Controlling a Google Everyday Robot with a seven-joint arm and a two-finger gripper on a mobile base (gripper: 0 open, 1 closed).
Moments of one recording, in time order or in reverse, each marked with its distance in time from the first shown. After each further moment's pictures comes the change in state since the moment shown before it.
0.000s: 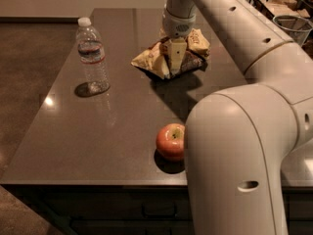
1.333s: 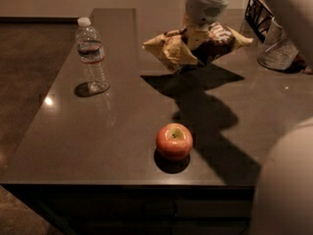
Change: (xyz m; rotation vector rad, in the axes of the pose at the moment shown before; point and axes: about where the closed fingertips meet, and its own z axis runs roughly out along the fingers) arm 0.009 0.066 -0.098 0.060 -0.021 0.044
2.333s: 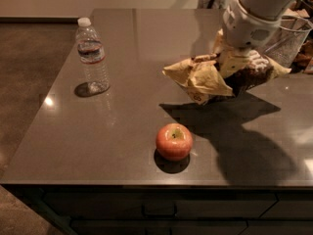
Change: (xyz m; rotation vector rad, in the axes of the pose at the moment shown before) arm 0.035 0.114 -0.040 -0.054 -0.047 0.036
